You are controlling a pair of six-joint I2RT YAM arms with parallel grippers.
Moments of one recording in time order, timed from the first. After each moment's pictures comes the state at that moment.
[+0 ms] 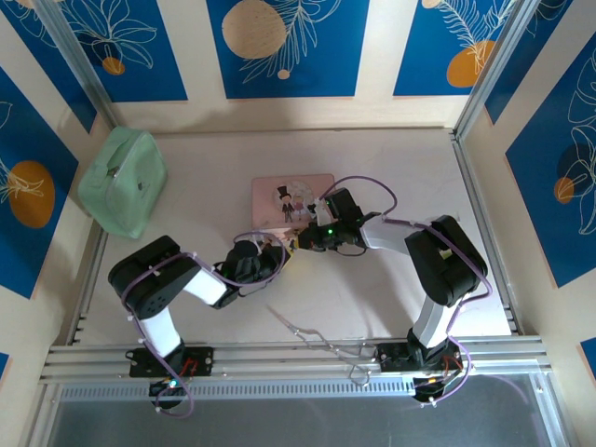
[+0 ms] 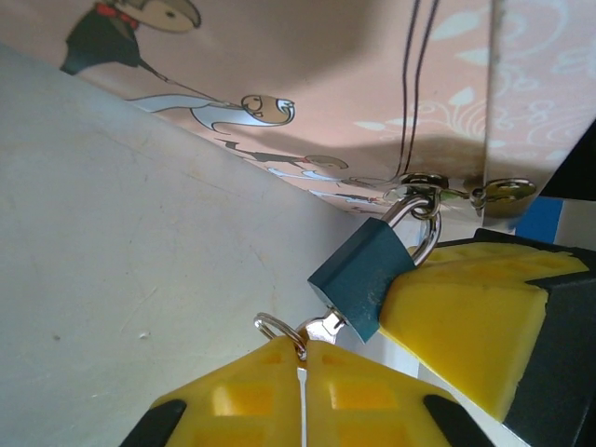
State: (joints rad) left arm -0.76 1.75 0.40 0.94 0.15 -1.38; right arm 0.55 1.75 0.91 -0.09 -0.63 0.57
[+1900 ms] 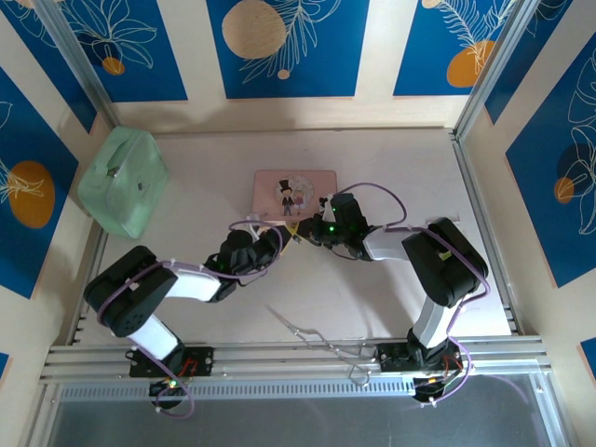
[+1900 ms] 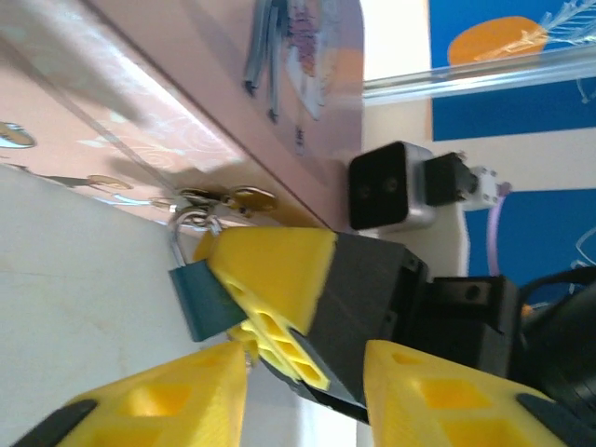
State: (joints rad) left arm -0.73 1.59 0.45 0.85 0.11 -1.37; right arm 0.55 1.75 0.77 0.37 -0.50 0.98
